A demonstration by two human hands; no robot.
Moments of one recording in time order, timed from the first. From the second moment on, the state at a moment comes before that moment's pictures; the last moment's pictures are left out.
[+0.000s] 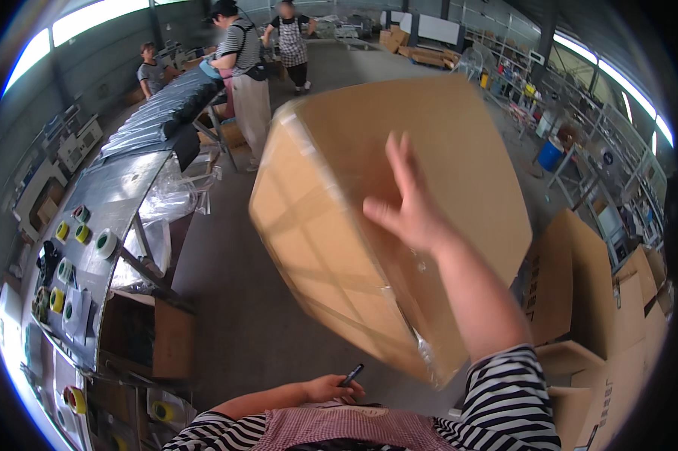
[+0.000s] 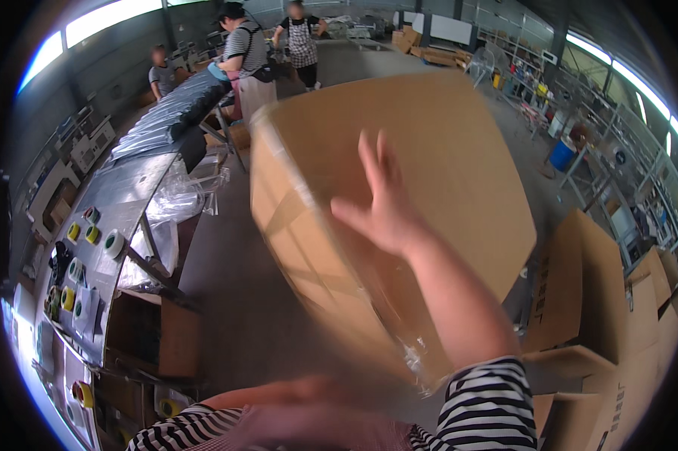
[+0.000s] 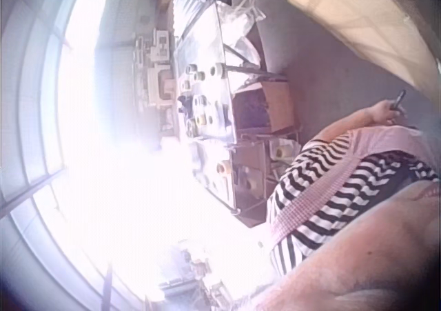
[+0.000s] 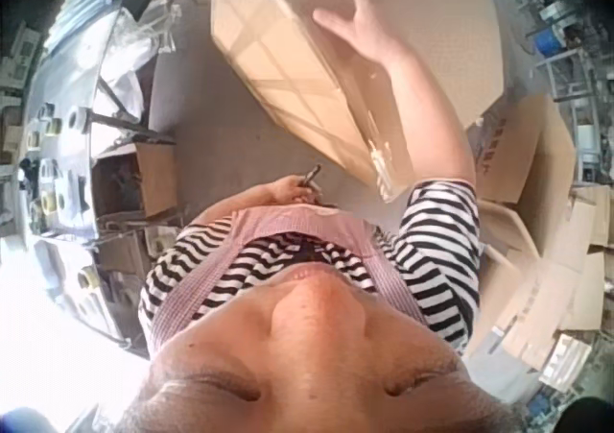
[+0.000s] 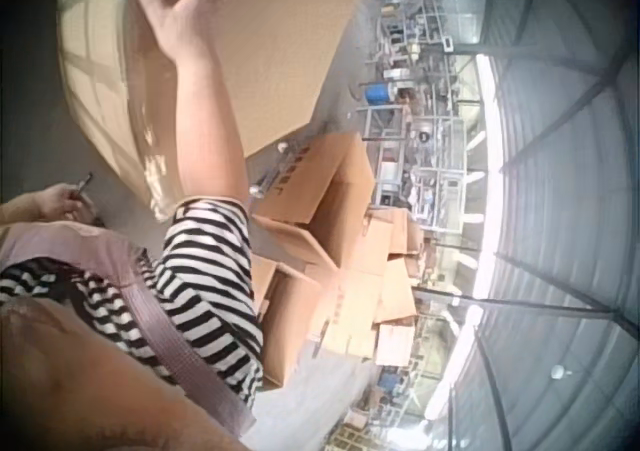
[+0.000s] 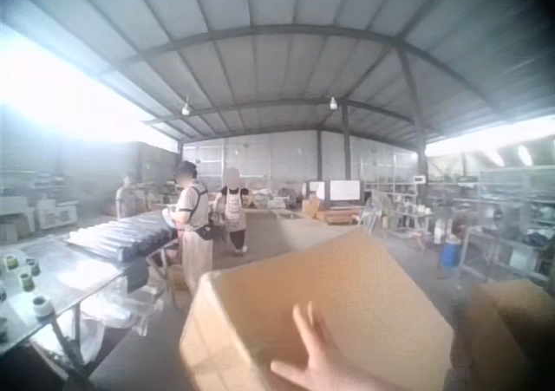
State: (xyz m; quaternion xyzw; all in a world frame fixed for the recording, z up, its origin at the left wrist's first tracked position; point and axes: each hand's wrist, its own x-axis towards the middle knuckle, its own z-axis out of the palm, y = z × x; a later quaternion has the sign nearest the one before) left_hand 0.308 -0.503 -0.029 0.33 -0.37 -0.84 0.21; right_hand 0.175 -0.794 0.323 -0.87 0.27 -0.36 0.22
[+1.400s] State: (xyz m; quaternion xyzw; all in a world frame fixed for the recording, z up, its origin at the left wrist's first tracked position) left_hand 0.689 -0.432 0.118 0.52 -0.33 -0.50 0.61; right_hand 0.393 -0.654 0.109 -0.96 0.26 -0.11 0.07
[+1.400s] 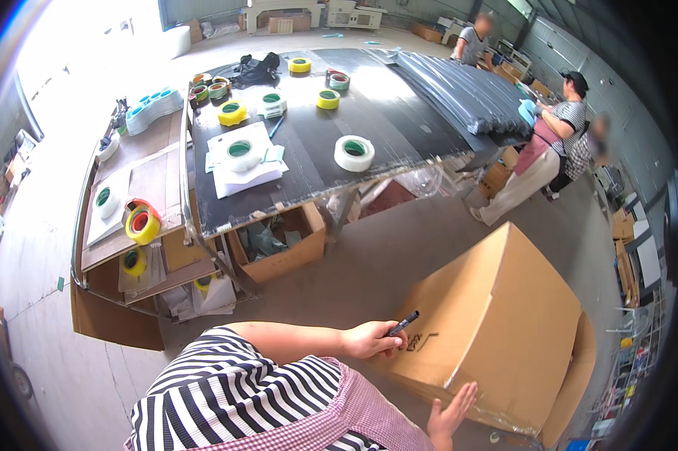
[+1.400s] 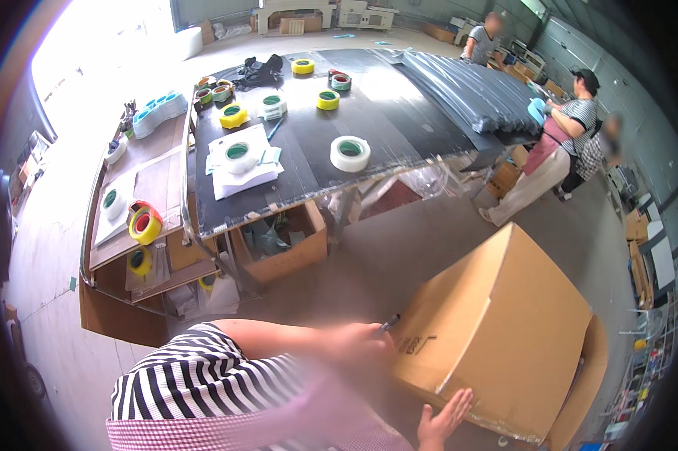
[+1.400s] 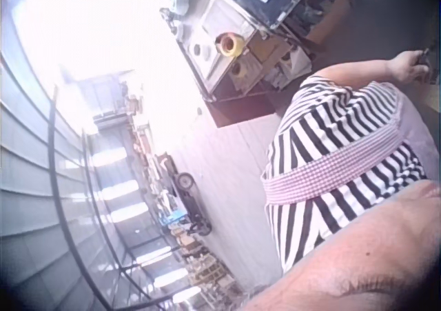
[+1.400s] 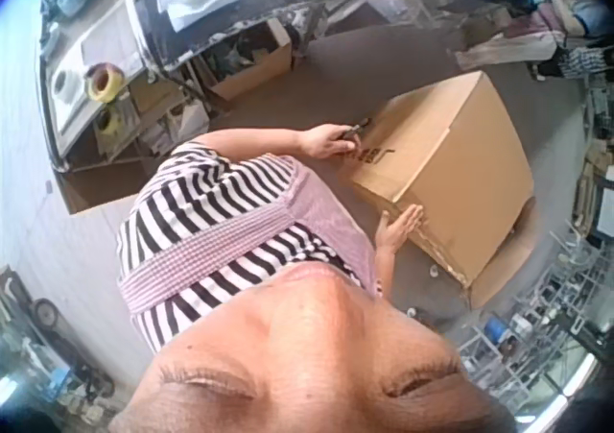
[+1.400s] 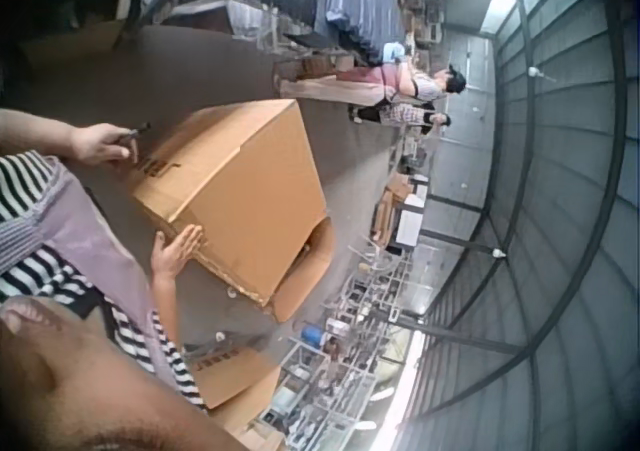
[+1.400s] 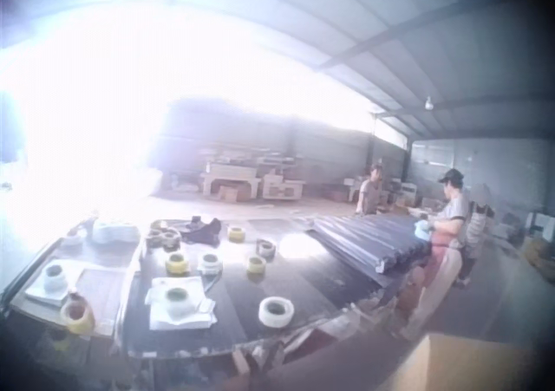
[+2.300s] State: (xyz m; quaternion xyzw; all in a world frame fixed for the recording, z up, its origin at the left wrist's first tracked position) left_hand 0.979 -0.256 0.175 0.90 -0.08 -0.05 0.43; right_hand 1.013 -0.577 0.168 -0.70 -0.17 0.04 0.69
